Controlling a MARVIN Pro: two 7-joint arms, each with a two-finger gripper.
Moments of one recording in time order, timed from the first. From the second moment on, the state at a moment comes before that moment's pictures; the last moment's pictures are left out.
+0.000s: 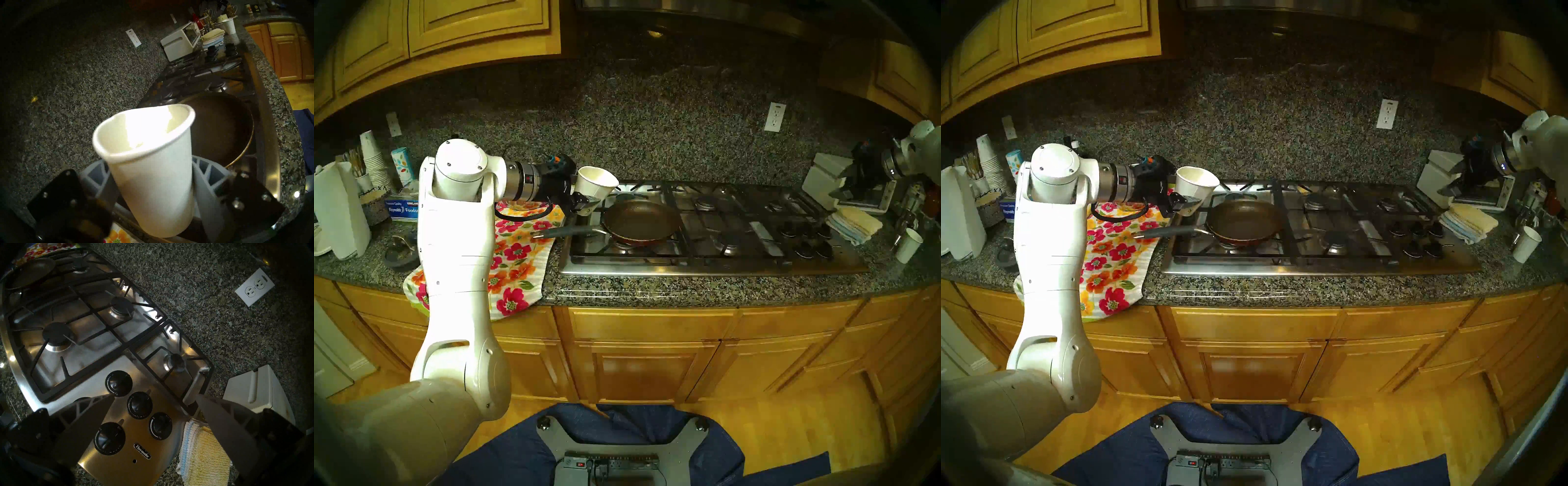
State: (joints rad) left arm 0.89 -1.45 -1.75 -1.58 0.63 0.20 -1.49; right arm 0.58 -0.86 -1.87 -0.48 2.07 -0.21 1.11
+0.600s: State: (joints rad) left arm 0.82 -1.37 -1.64 -1.51 0.63 0.20 -1.49; right arm 0.58 -0.86 -1.87 -0.48 2.07 -0.21 1.11
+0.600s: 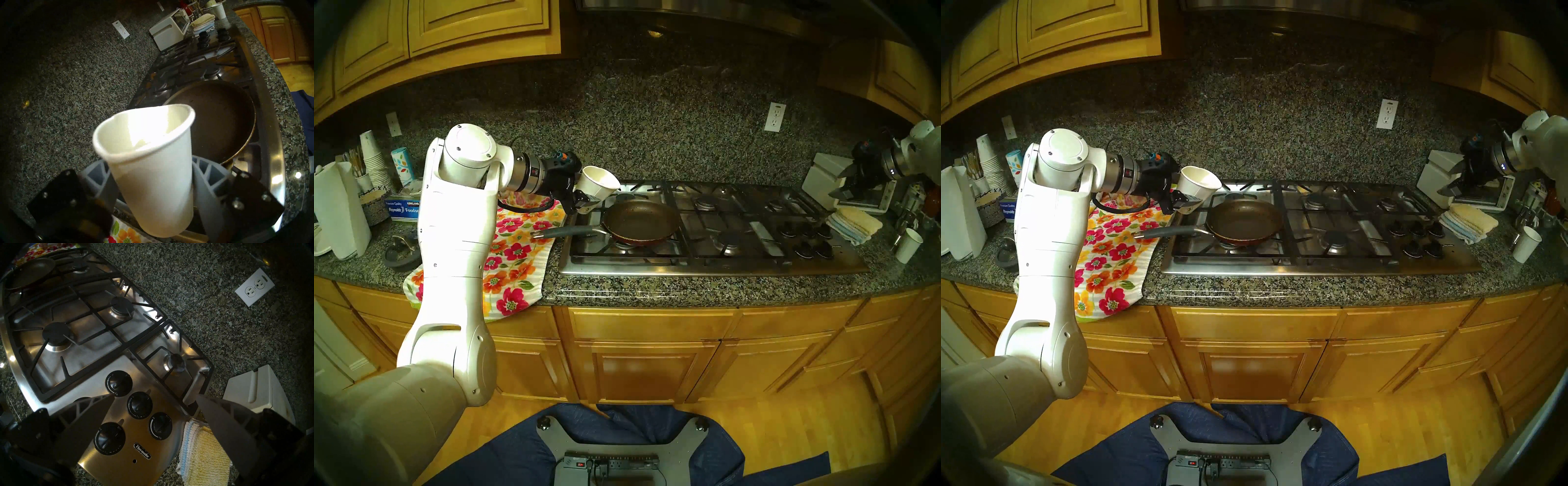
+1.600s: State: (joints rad) left arm 0.68 -1.32 -1.49 -1.29 0.63 0.11 -1.49; right arm 0.58 -0.86 -1.87 -0.48 2.07 -0.21 1.11
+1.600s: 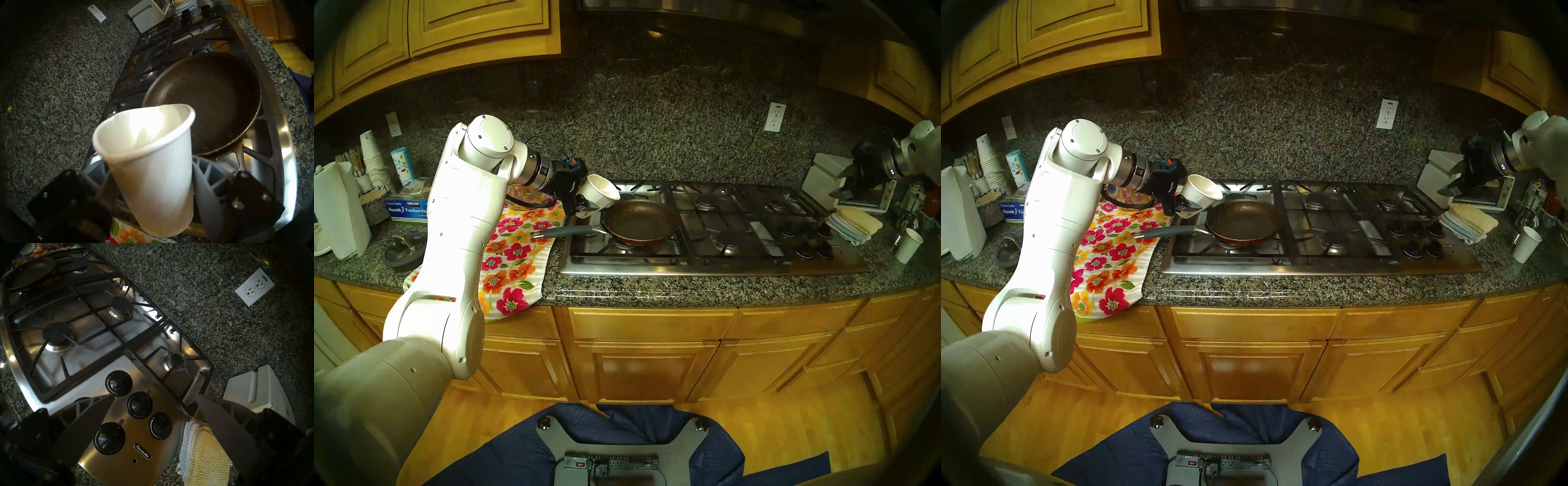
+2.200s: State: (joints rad) left arm 0.64 -1.32 -1.43 -1.26 0.63 0.04 -1.49; right arm 0.58 -0.86 -1.87 -0.48 2.07 -0.21 1.11
